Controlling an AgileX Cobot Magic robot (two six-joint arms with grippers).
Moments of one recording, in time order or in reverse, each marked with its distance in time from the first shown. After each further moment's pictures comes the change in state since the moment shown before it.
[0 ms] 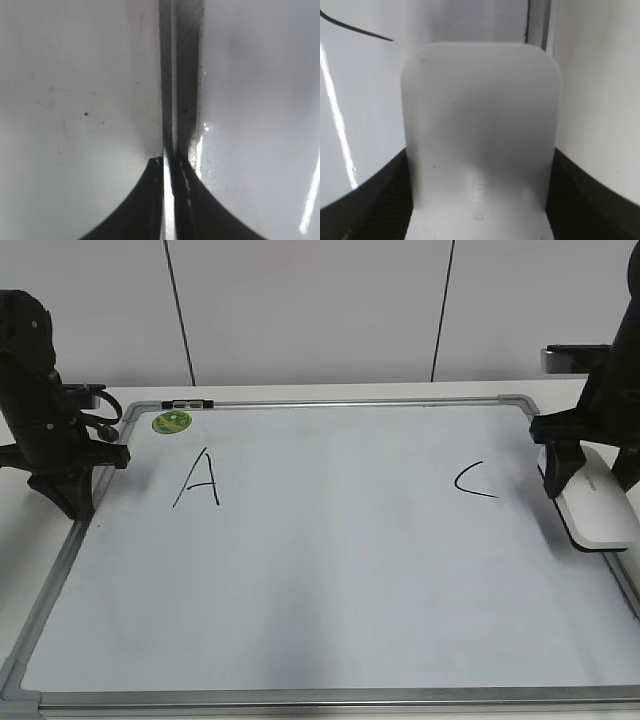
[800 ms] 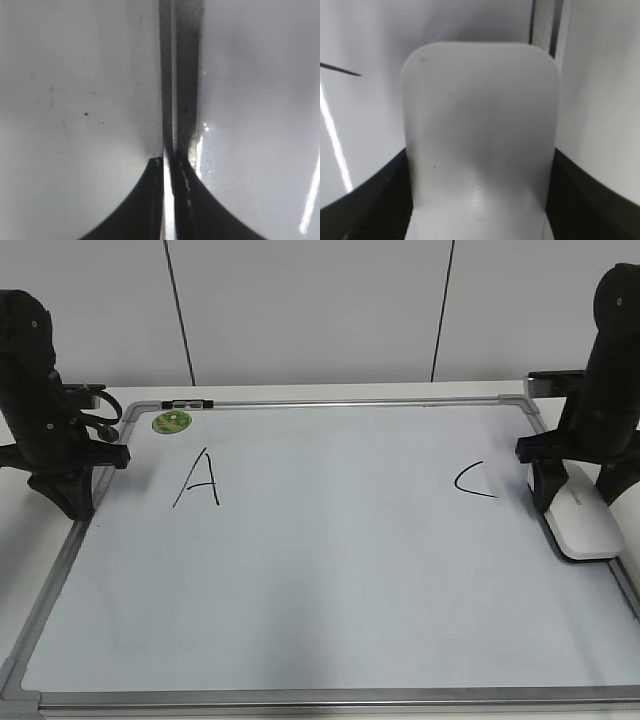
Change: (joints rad) left arm 0.000 0.000 0.000 0.000 0.000 0.000; right arm 0.000 0.128 -0.067 -0.031 -0.019 0.000
